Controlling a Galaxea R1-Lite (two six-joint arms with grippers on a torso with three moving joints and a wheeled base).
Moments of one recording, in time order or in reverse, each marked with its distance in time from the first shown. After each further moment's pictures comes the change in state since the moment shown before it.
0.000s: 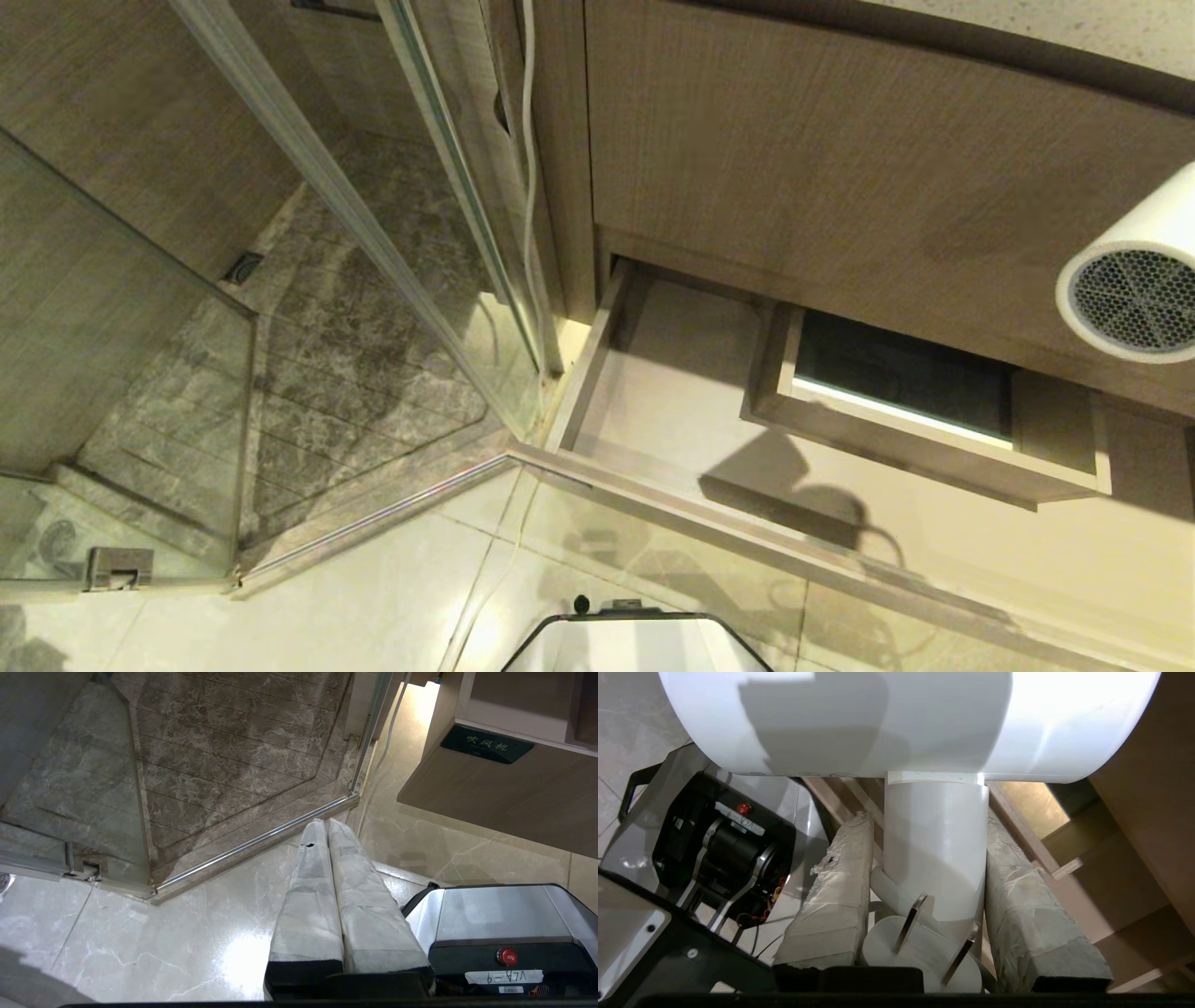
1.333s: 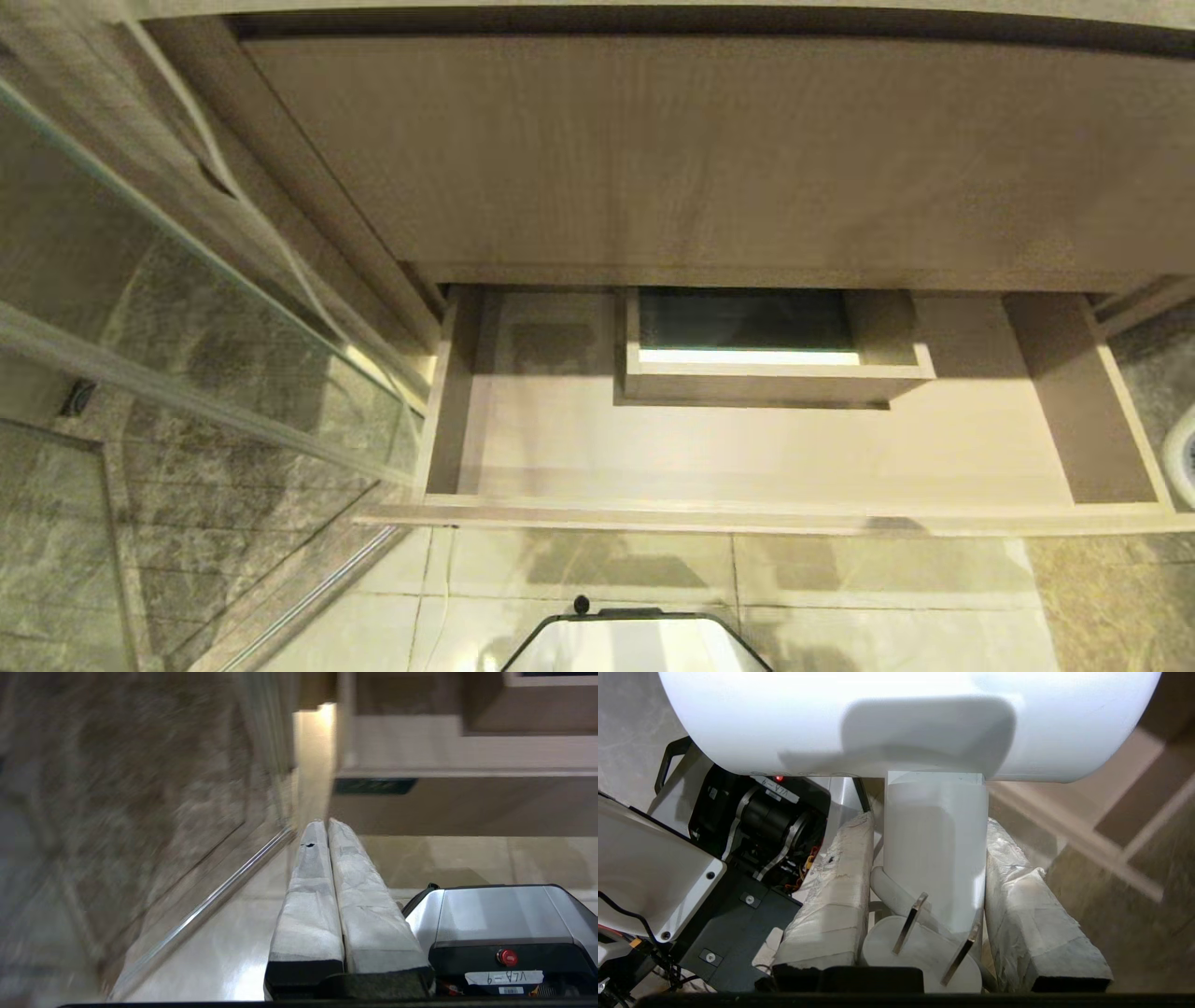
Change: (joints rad) left arm 0.000 0.000 0.000 0.000 0.000 0.000; right arm -0.001 -0.261 0.102 0.191 -0.006 0.000
